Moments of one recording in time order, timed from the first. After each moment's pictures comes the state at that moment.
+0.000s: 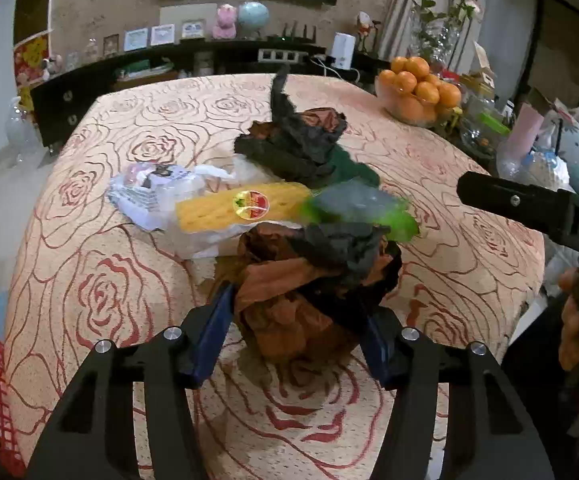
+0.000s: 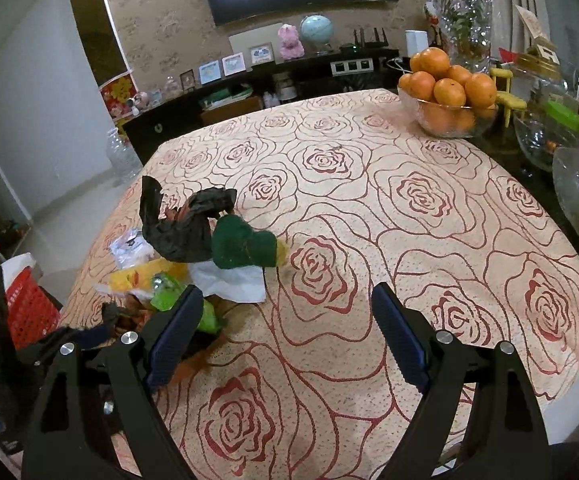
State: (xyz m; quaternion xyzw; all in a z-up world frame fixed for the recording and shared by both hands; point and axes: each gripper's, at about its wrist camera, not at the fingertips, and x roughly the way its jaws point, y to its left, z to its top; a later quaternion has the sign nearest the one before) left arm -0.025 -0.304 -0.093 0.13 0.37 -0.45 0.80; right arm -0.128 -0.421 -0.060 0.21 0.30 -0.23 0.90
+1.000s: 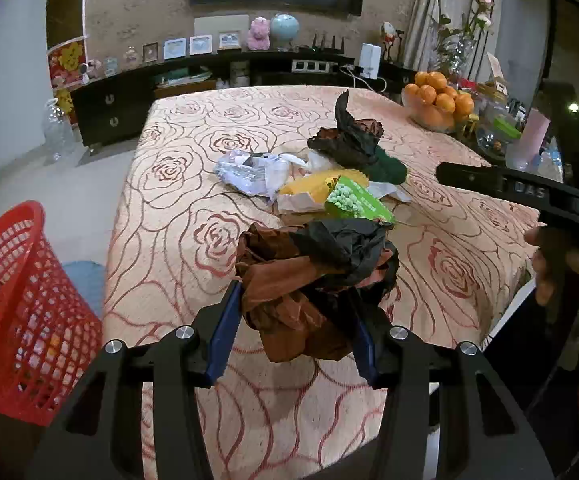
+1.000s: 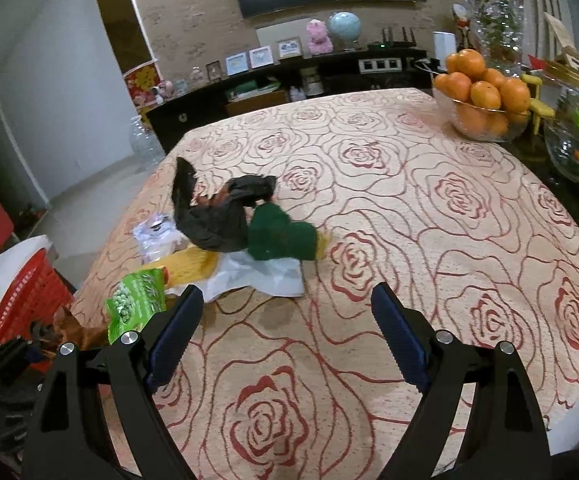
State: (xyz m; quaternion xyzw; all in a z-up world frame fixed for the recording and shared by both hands) left arm -0.045 -0.210 -0.062 0.14 0.36 -0.40 0.83; right arm -0.112 -0.404 -0.065 0.19 0.31 -0.18 0.91
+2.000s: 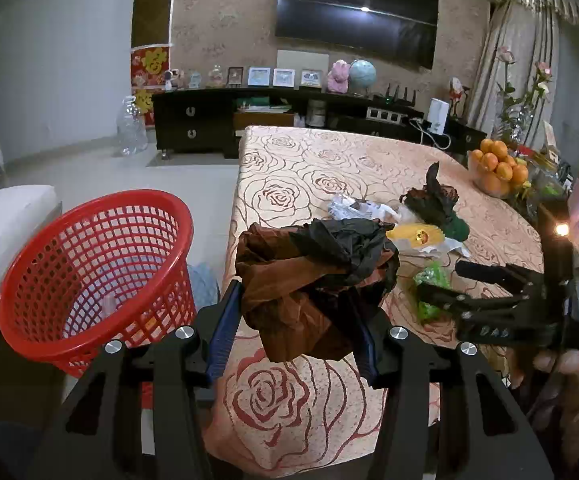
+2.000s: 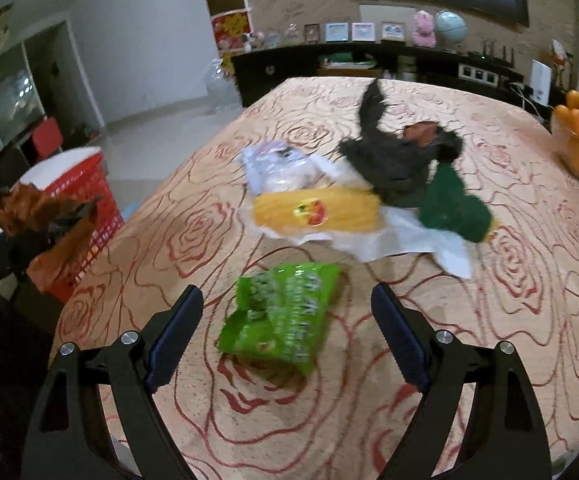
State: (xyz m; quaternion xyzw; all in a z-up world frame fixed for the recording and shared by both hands) left arm -0.034 -0.135 -0.030 0.06 0.31 -0.30 0.90; right arm -0.053 -0.314 -0.092 0.10 0.36 -0.06 0.93
